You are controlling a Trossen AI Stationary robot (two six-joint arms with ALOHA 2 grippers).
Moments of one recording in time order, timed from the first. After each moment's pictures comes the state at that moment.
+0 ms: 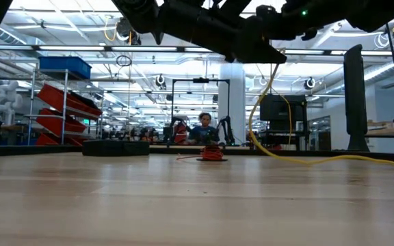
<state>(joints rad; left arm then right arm) -0.06 1.95 1.27 0.44 -0.16 0.39 0.00 1.20 0.58 0.81 0.91 -0.37</state>
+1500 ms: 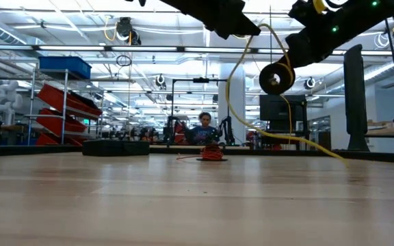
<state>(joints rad) -0.08 1.78 1.29 0.29 -0.42 0.62 0.09 1.04 0.58 -0.02 0.88 0.03</state>
